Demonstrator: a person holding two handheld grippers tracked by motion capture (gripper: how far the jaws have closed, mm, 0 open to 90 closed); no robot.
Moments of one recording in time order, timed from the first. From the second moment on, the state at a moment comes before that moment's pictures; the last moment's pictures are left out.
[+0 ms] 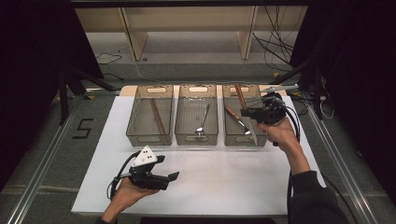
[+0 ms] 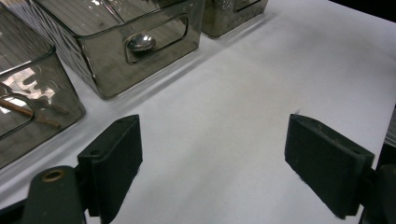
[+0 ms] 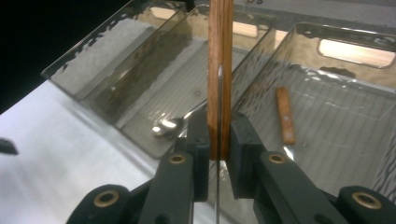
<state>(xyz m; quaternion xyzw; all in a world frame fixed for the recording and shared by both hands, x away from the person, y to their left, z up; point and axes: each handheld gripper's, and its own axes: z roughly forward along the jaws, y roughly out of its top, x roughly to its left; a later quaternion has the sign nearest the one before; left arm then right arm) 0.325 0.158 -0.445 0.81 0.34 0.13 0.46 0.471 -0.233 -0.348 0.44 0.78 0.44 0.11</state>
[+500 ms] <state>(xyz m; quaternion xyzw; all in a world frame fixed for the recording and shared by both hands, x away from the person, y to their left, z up) 0.326 0.165 -0.453 0.80 0.35 0.13 0.47 0.507 -0.241 -0.348 0.47 0.76 0.42 0.13</state>
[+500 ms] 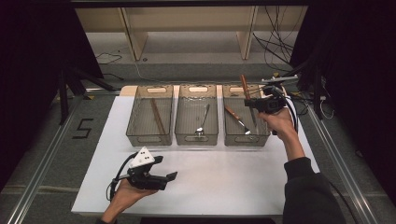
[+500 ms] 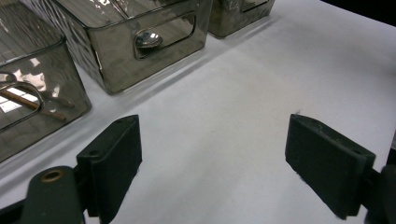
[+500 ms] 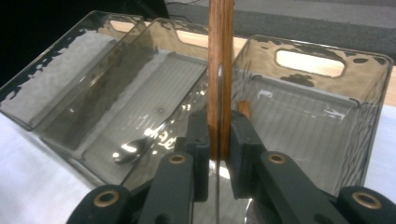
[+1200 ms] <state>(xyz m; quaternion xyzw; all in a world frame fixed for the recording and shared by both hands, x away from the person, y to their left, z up) 0.325 0.168 -0.455 0.79 0.35 0.14 0.48 0.533 -0.248 -0.365 0.49 0.77 0.38 0.17</state>
